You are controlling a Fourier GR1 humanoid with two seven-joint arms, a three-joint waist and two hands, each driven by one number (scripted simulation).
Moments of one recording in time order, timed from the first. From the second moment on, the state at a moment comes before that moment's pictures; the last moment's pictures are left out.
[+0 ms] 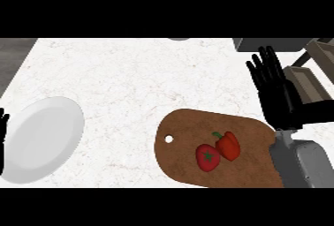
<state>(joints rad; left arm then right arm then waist) 0.09 0.62 -0.04 -1.44 0.42 0.42 -0.17 -0.31 -0.20 0.06 -1.56 -0.43 -0.12 0.02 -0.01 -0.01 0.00</state>
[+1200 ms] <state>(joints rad) -0.18 0.39 -0.38 -1.54 0.25 0.47 -0.05 -0.49 -0.62 -0.09 -1.21 -1.01 1.08 0.21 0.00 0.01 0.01</state>
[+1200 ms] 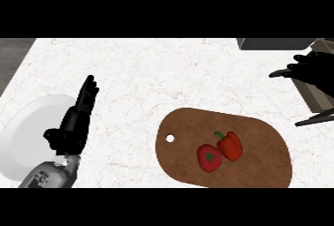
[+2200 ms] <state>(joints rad) -0.21 0.34 -0.40 -1.52 0.18 0.50 -0.01 -0.51 -0.66 -0.15 -1.94 -0.30 1.16 0.20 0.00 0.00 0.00</state>
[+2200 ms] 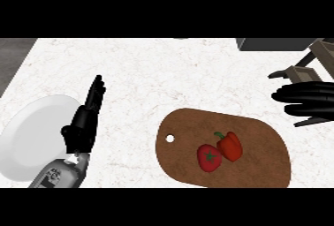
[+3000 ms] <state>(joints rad) -0.21 0.32 -0.35 -1.52 0.15 0.45 0.00 -0.39 -0.66 0.01 -2.09 0.08 1.14 0.10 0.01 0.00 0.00</state>
